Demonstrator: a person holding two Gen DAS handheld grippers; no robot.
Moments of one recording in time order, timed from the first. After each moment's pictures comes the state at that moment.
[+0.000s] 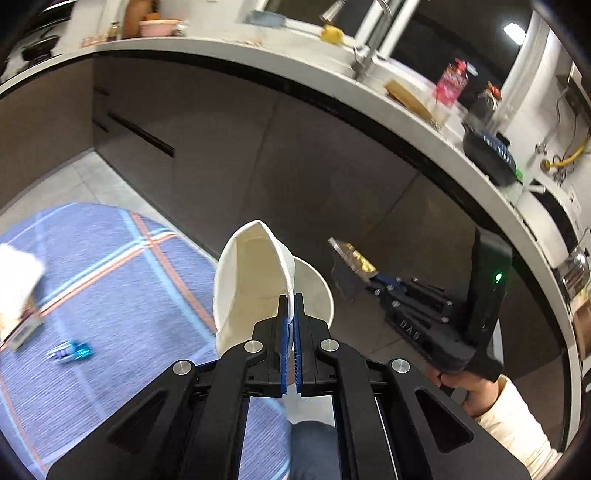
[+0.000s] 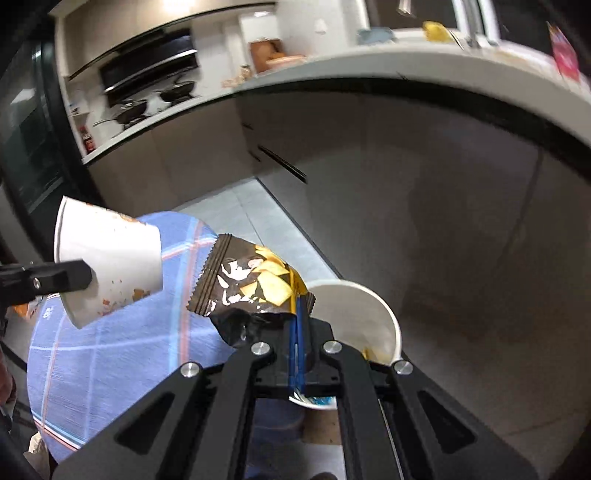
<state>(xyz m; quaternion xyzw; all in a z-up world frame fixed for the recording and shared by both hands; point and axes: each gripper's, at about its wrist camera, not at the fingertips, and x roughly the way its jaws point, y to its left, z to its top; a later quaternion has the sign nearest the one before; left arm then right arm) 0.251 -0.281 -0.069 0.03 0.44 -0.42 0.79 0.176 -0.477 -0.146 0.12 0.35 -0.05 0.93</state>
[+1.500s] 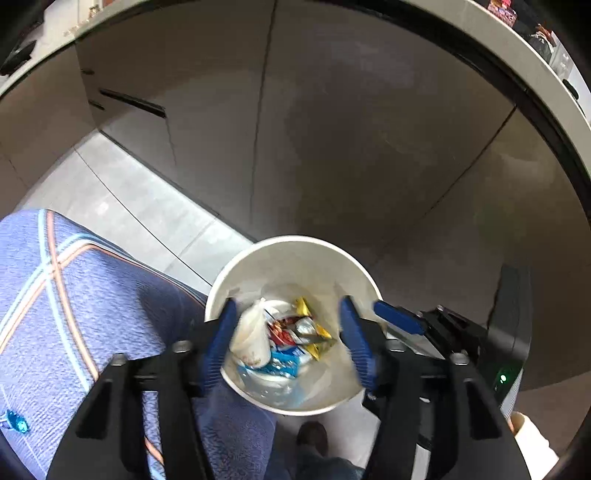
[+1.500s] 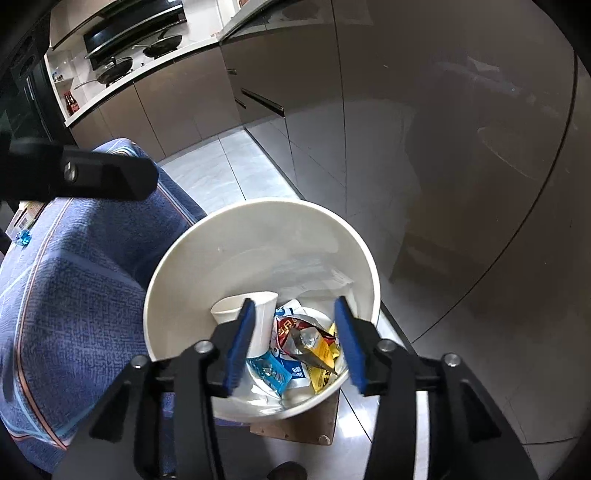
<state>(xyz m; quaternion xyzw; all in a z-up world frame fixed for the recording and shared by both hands) 0.303 -0.424 -0.181 0.12 0.49 -0.35 0.79 0.226 -0.515 -0.283 0.10 0.42 -0.04 0.90</state>
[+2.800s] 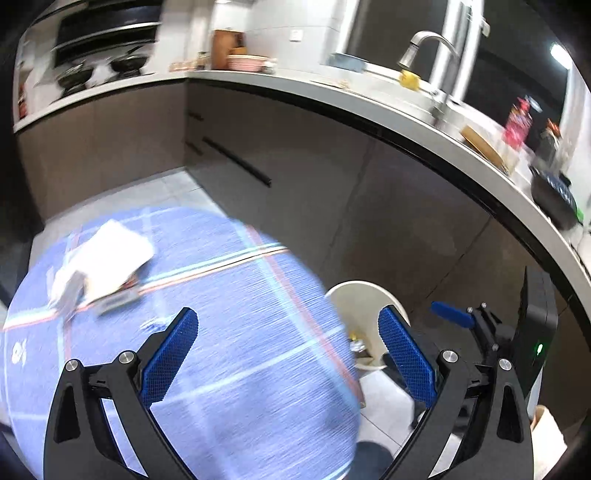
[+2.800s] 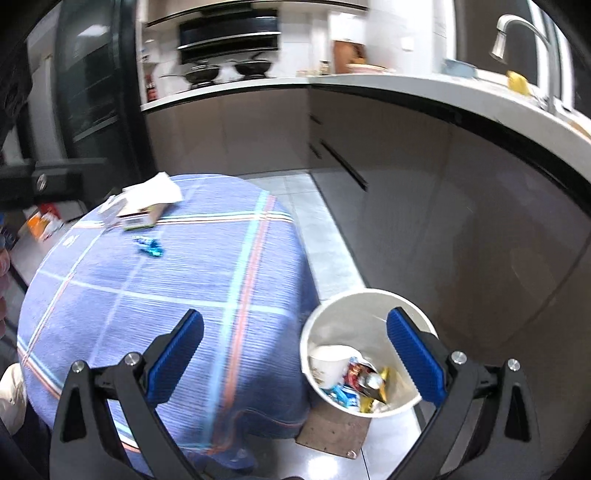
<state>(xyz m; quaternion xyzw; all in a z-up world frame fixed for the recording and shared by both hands) 0.234 -0.183 -0.060 0.00 0.38 -0.25 0.89 0.187 -0.382 -0.143 -0.01 0.34 0.06 0.94</state>
